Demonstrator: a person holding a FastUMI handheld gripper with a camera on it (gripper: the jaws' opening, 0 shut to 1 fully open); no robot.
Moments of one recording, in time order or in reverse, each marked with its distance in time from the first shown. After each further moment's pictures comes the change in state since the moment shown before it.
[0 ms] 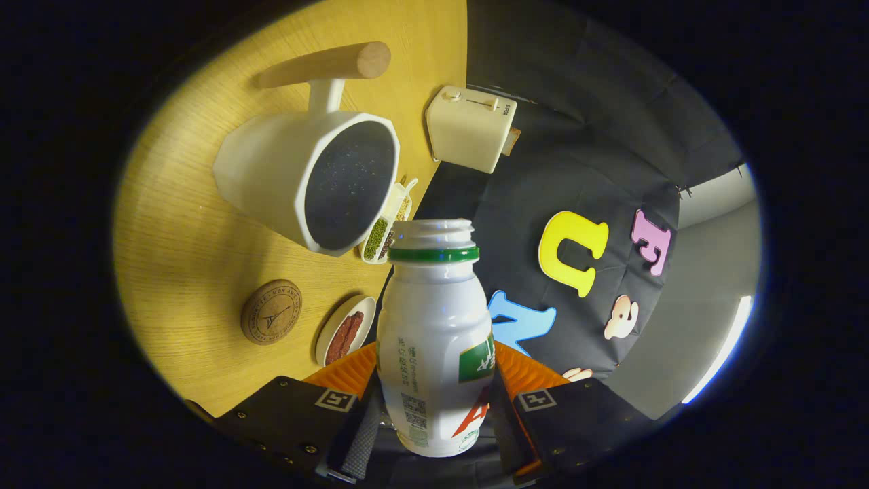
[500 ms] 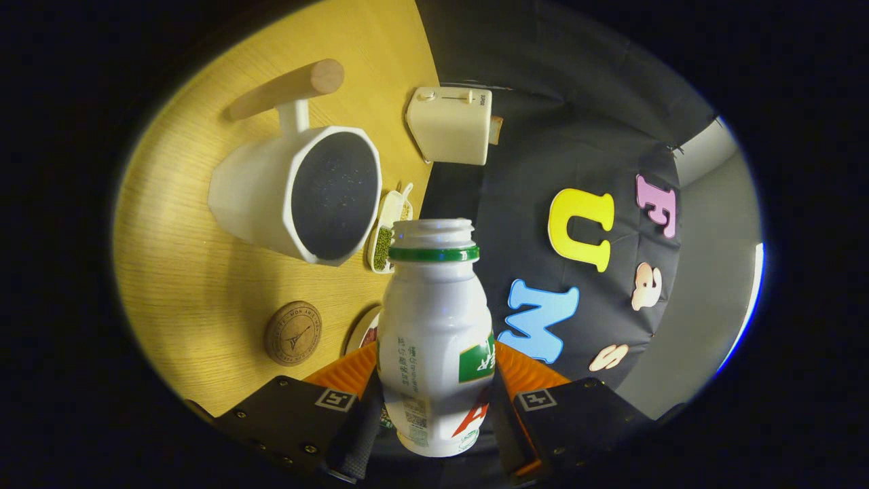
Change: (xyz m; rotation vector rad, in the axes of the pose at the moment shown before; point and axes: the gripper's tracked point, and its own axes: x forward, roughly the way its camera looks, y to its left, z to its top) arm 0.000 0.014 -0.005 0.190 -0.013 0.056
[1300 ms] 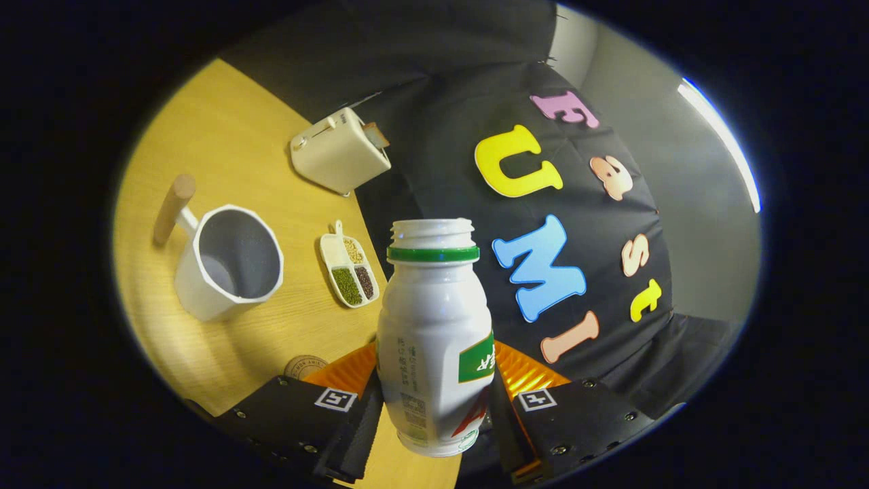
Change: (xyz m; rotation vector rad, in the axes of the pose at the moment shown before) arm -0.002 -0.021 -0.029 0.658 -0.068 -0.052
